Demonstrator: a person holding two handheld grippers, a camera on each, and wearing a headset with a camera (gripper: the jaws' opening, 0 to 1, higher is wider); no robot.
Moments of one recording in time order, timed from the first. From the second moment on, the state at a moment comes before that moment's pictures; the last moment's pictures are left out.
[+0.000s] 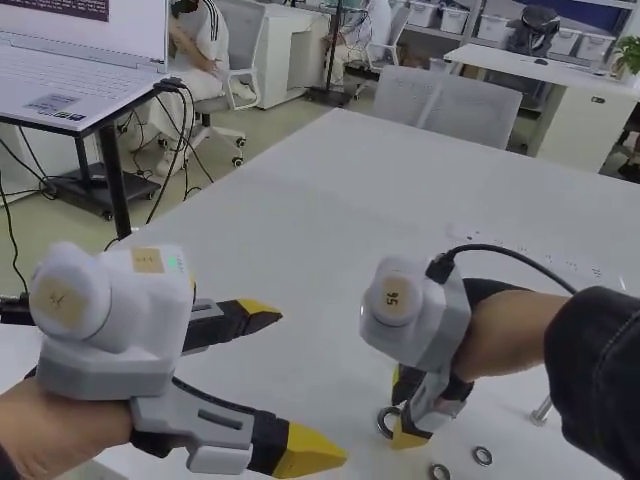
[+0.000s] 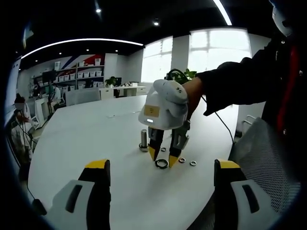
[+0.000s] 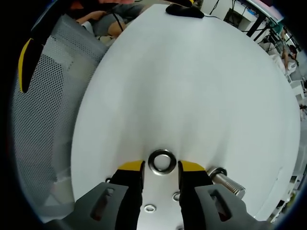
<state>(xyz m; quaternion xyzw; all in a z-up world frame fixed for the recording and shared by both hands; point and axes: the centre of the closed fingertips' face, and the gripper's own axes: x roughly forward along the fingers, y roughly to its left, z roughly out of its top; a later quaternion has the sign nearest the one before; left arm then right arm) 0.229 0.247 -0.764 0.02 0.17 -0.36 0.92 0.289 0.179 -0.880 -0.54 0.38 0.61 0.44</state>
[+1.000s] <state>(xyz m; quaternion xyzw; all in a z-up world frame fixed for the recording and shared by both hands) 0.230 0.244 -0.764 0.02 0.17 -0.37 0.91 0.292 0.175 -0.877 -0.53 0.40 0.60 0.45</state>
